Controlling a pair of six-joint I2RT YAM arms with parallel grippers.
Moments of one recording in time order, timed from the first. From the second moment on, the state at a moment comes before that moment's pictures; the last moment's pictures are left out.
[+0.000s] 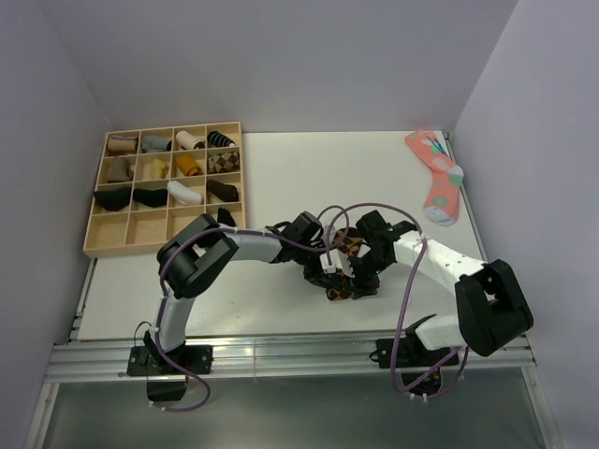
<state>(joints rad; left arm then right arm) -0.89 2.06 1.17 -0.02 0.65 -0.94 0.44 1.34 0.73 -0.86 -0.61 -1.20</state>
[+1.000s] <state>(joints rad) -0.87 2.06 1.08 0.12 0.70 -1.04 0.50 1.47 0.77 -0.76 -0.52 -1.03</state>
